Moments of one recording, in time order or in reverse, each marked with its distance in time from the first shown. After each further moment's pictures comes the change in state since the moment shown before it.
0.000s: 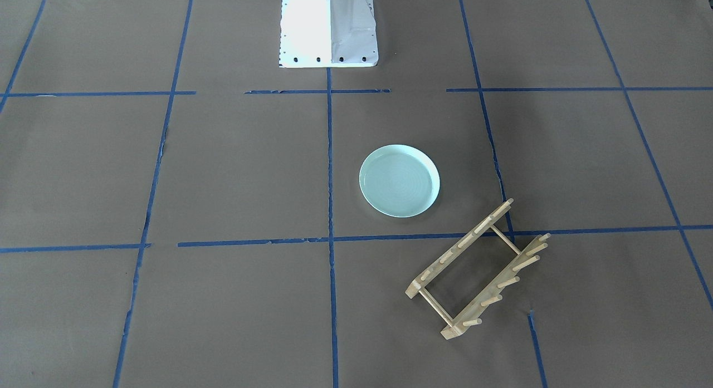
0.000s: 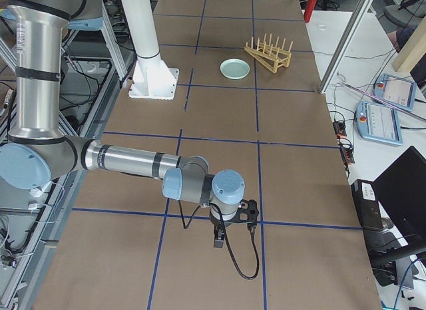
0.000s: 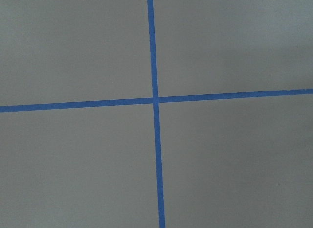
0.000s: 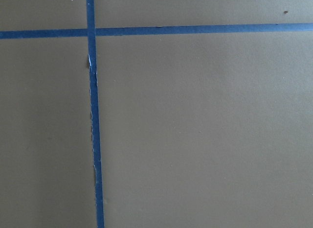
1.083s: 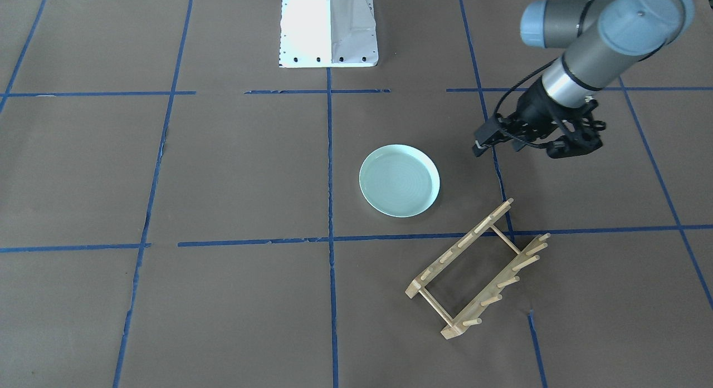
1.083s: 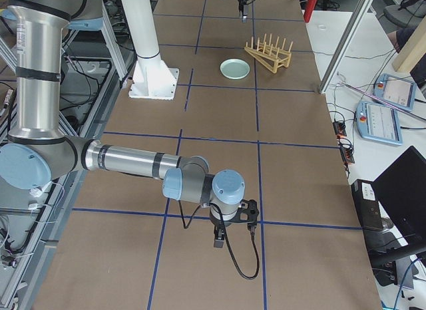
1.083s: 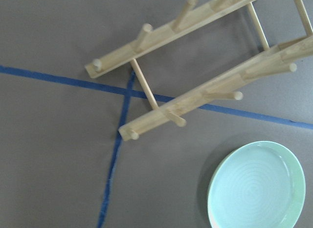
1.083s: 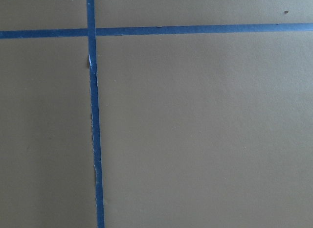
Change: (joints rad) left arm 0.698 -0.396 -0.137 -0.177 0.214 -1.286; right arm 0.000 0.000 0.001 0.000 0.000 0.000
